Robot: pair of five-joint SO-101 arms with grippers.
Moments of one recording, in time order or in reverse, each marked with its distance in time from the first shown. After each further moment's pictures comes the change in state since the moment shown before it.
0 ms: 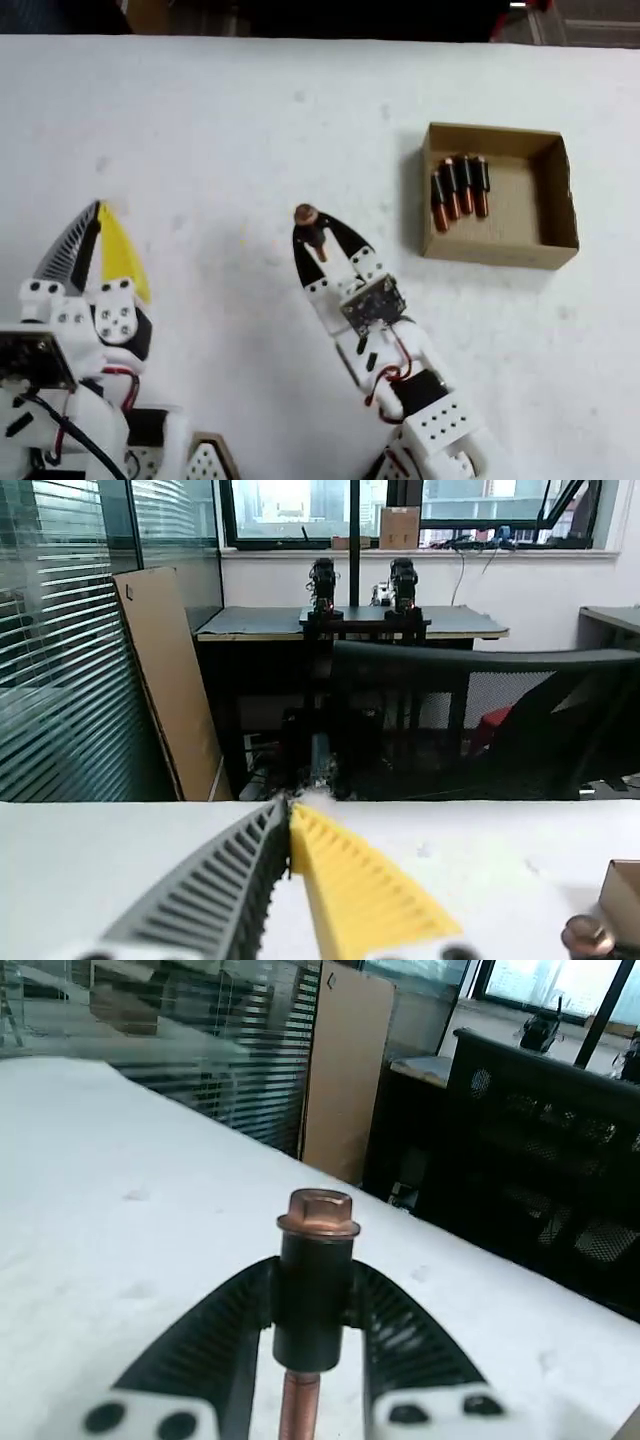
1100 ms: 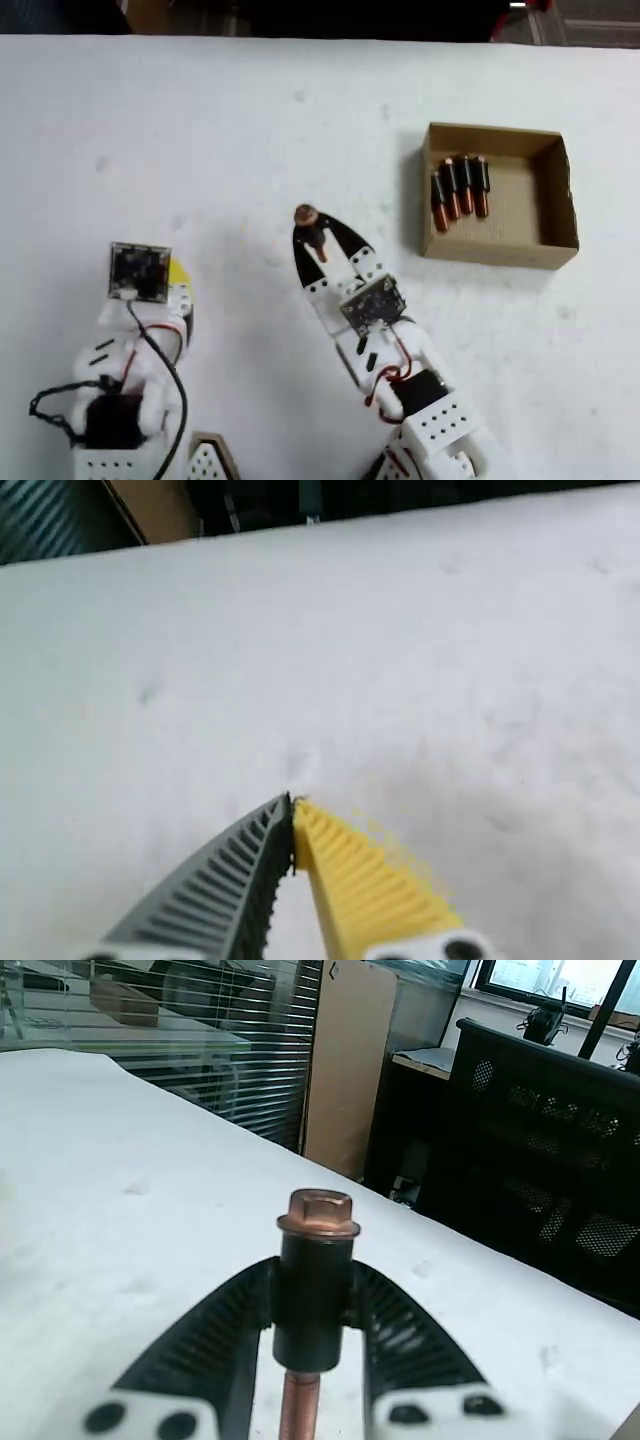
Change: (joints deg) left arm -0.6 -8.2 38.2 0.0 -4.8; right arm 0.0 0.0 0.0 0.0 0.0
